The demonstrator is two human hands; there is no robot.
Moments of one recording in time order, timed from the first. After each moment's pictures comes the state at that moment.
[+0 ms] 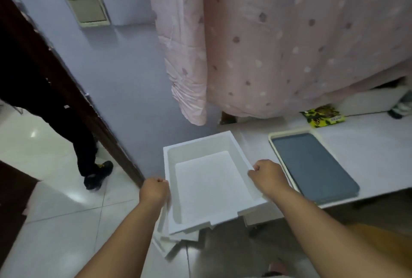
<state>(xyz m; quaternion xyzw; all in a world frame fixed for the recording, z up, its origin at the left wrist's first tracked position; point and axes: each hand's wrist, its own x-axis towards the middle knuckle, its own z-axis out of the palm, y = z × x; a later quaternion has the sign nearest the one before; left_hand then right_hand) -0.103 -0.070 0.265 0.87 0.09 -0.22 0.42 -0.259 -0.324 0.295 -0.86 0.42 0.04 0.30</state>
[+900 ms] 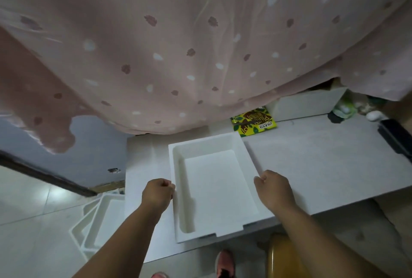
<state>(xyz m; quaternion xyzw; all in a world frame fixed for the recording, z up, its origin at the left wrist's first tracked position) -0.237 -0.456 0.219 0.85 0.06 -0.31 0.42 -0.426 -0.701 0.237 -0.82 0.49 0.01 0.30</state>
